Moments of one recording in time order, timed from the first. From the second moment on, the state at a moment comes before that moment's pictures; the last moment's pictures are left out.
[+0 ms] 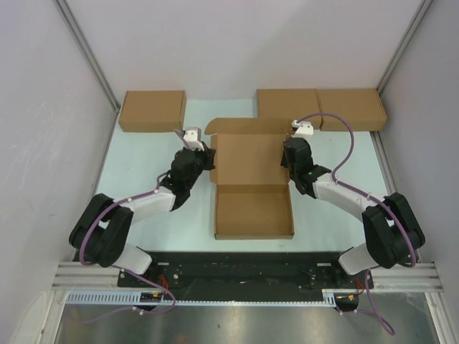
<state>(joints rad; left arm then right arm) -0.50 1.47 0.68 0.61 -0.13 -0.36 0.52 1.48 0.89 0.10 0.47 0.35</state>
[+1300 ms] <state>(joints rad) -0.79 1.74 0.59 1.32 -0.67 0.11 0.64 1.51 0.55 0.84 0.75 0.19</state>
